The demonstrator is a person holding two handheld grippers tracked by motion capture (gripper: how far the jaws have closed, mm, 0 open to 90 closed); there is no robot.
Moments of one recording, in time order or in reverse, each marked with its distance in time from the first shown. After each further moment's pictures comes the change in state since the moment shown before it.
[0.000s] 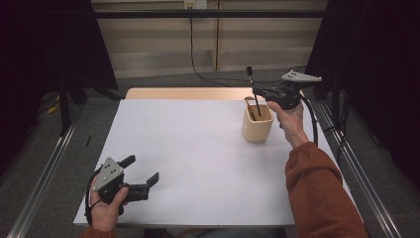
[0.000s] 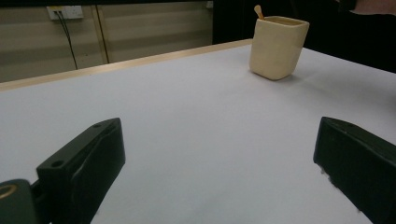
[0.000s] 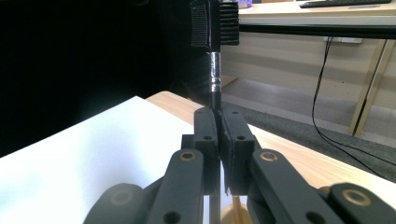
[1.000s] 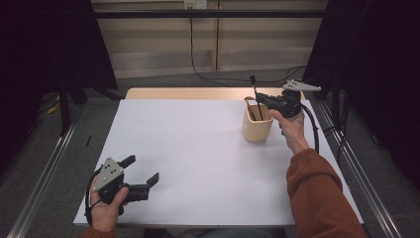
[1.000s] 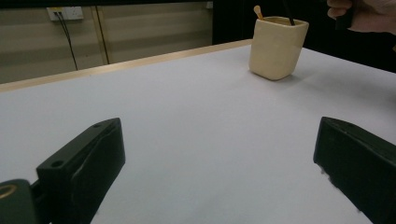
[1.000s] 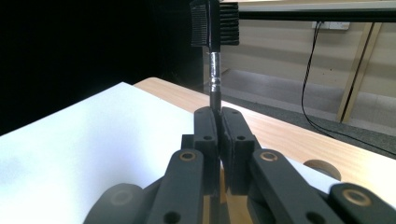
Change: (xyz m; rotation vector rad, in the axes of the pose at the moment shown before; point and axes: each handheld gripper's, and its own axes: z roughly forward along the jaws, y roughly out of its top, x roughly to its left) left arm 0.000 0.000 0.001 0.002 -0.003 0.001; right arm -0.010 -0.030 -0.002 0.028 -0.041 0.007
